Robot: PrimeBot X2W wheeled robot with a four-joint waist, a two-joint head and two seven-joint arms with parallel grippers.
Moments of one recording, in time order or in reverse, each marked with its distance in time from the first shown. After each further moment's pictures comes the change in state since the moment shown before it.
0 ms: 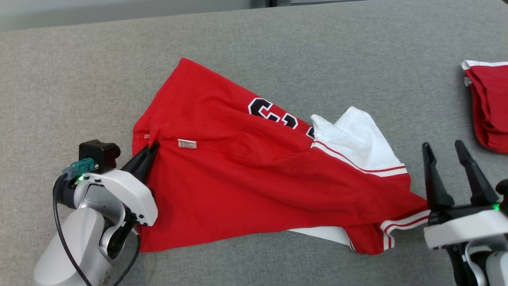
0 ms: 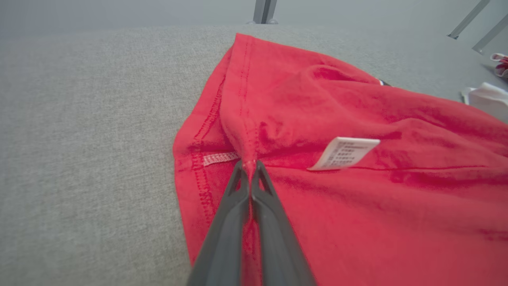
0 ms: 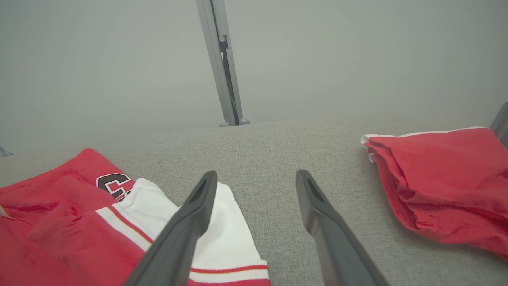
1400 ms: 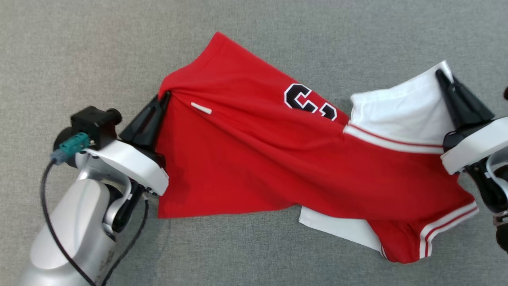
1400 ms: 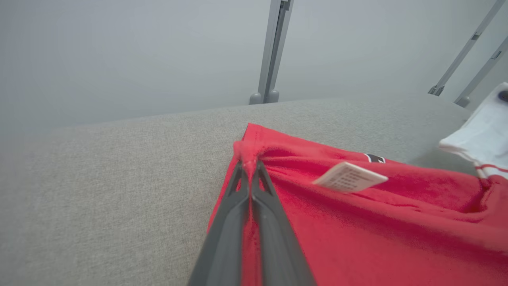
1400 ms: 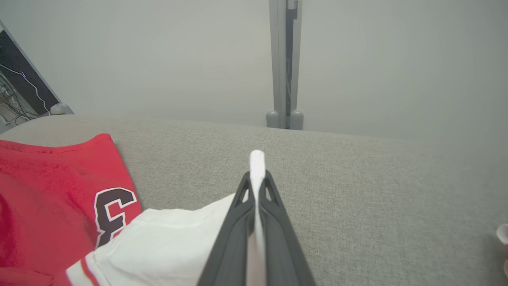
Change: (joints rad) left arm -0.070 -0.002 -0.030 -0.176 0.012 0.029 -0.100; right arm -0.416 -0.293 0.266 0.248 0.240 0.000 0.129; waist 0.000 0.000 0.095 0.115
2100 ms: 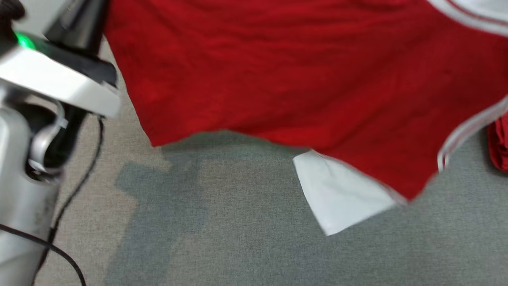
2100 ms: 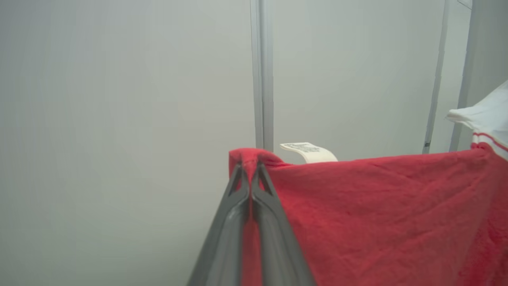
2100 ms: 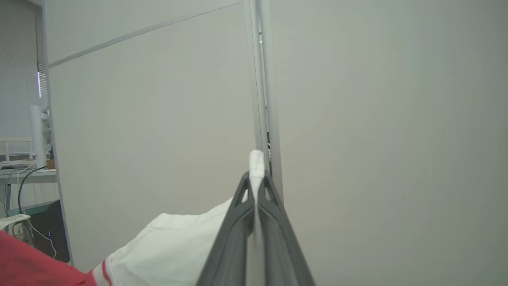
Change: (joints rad) left arm -0.188 0.094 0.121 -0.346 -0.088 0.060 0.185; right arm -0.198 -0.054 -0.229 -0.254 0.160 0.000 -0.009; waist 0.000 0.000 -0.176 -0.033
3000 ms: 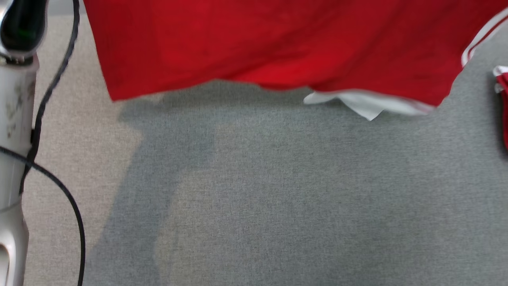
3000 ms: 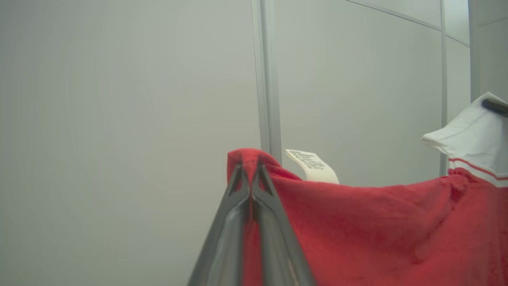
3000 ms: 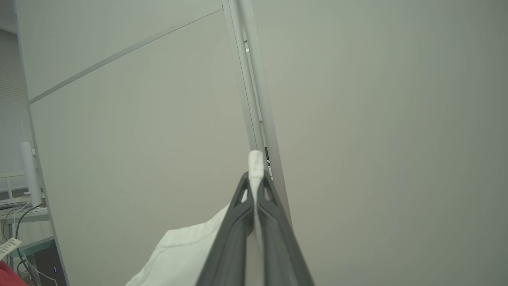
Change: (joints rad) left arm -0.454 -0.059 -0.021 0.259 0.019 -0.048 -0.057; right arm -0.574 0.037 0.124 0.359 0.083 0.000 0.074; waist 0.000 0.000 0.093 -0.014
